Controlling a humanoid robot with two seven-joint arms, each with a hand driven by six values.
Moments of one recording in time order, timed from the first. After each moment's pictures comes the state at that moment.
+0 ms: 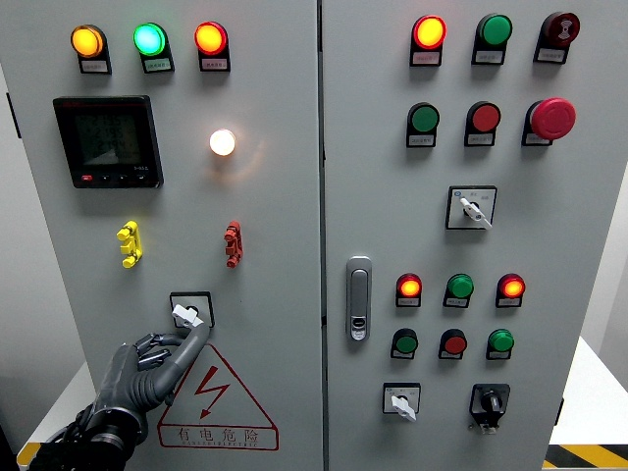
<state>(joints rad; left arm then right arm) -0.49 -0.11 -1.54 -1.64 1.57 0.25 0.65 -0.01 0.12 0.06 -0.14 -0.02 0.02 -0.04</state>
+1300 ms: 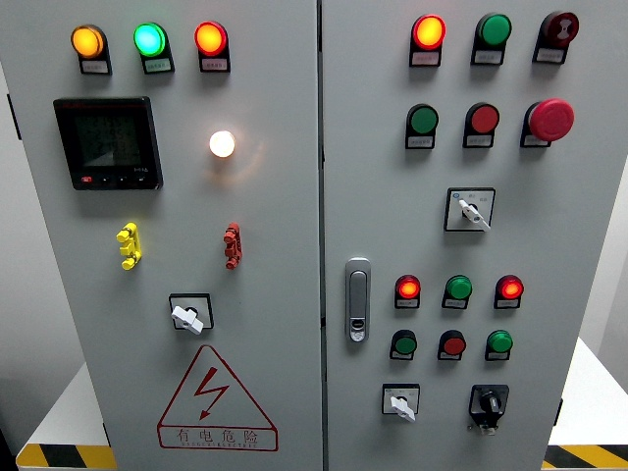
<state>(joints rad) 0.08 -0.01 -1.57 -1.43 1.13 -0.16 0.18 -0.01 0.12 0.06 -0.14 -0.02 0.02 -0.04</state>
